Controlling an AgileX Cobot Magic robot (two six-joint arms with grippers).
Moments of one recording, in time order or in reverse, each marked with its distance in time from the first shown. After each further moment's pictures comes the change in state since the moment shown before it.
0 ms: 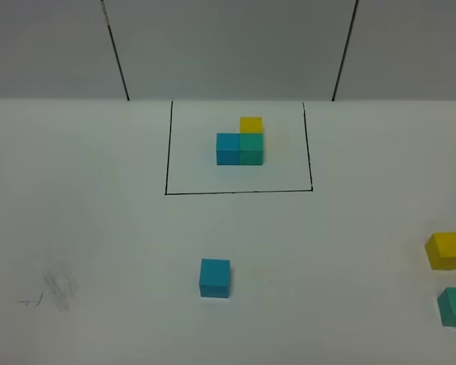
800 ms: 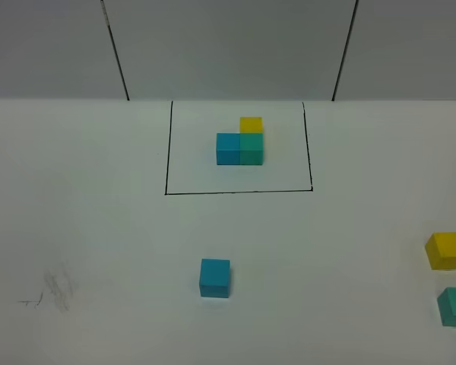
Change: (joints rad) left arm 0.000 0.000 0.035 0.341 0.083 -0.490; right arm 0.000 0.000 0.000 0.000 0.000 0.000
